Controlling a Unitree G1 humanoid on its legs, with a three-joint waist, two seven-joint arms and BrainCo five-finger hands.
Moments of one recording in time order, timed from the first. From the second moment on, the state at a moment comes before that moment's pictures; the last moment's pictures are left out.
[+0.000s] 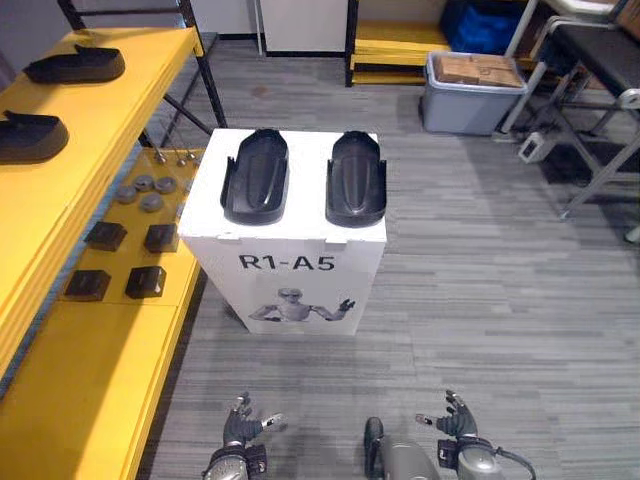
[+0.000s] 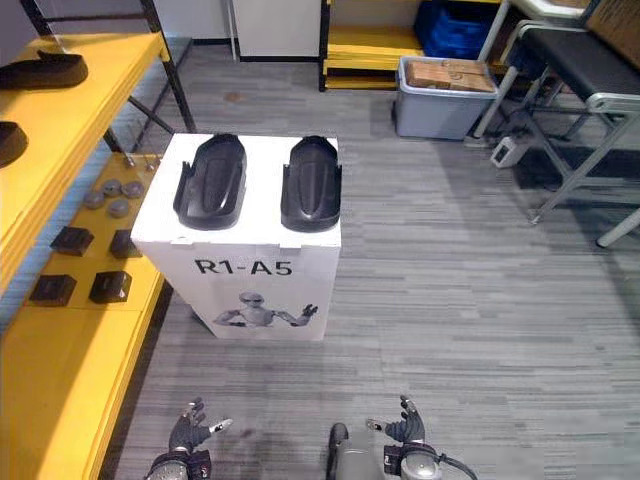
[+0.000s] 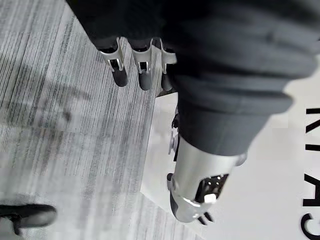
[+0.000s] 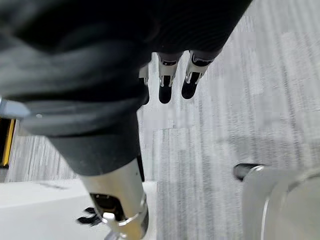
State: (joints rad) left arm 0.14 0.01 0.05 0.71 -0.13 -0.13 0.12; right arm 0.10 -0.11 -0.08 0.78 0.02 -0.10 -0.13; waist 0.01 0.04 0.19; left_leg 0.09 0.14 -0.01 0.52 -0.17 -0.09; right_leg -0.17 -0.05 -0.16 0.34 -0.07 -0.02
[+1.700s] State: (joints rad) left arm 0.23 0.12 -0.03 0.73 -0.14 -0.17 0.09; right arm -0.49 -0.28 -0.06 0.52 -0.07 -0.09 -0.31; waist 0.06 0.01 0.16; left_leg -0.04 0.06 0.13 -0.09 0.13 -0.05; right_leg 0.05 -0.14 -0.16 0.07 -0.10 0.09
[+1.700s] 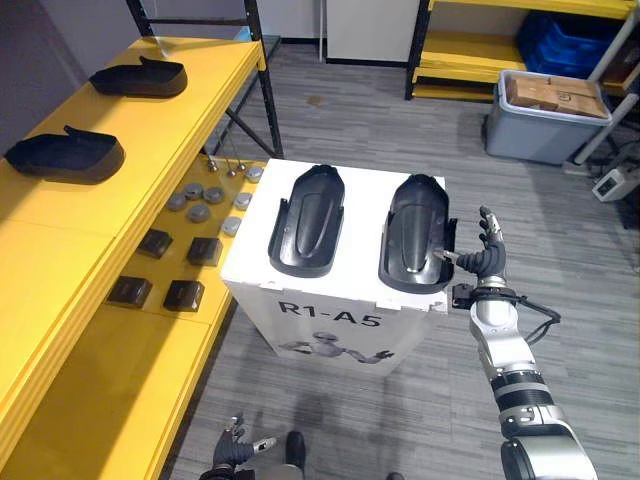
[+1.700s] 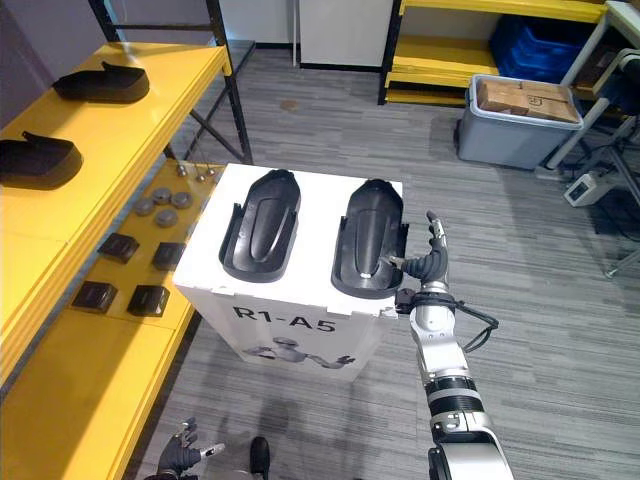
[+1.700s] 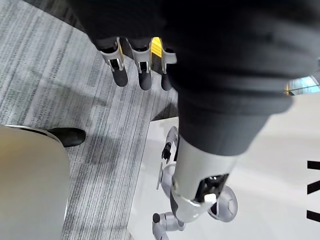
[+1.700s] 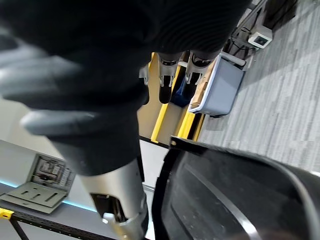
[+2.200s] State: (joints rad) left arm 0.18 0.09 -0.08 0.73 -0.17 -0.17 0.17; right arm -0.75 -0.18 -0.20 0.83 -0.17 0.03 -0.45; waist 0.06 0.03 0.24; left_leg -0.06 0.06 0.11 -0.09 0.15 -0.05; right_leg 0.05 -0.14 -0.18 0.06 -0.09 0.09
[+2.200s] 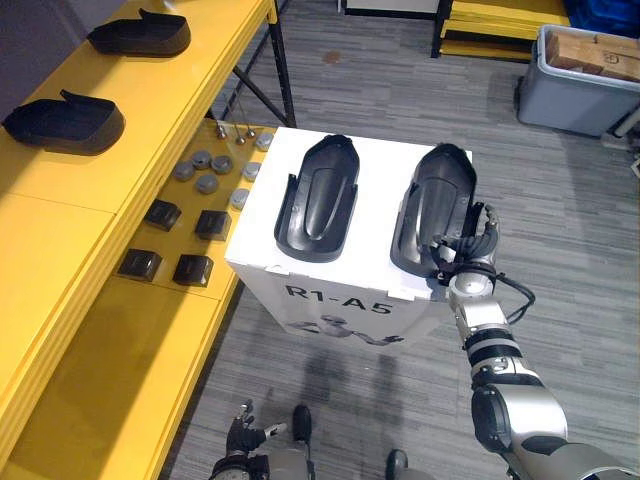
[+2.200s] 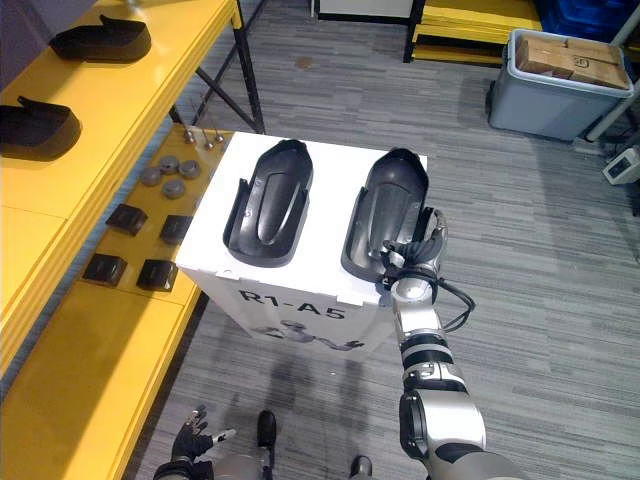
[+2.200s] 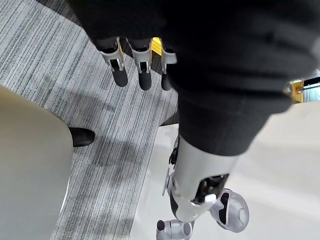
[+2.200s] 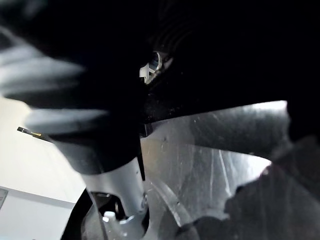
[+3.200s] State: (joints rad) left arm 0.19 0.09 0.03 0.54 -0.17 -0.14 0.16; right arm -0.29 -0.11 -0.14 0.26 -0.26 0.03 -0.36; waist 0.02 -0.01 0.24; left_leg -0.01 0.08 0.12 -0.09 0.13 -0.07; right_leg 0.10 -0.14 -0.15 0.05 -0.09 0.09
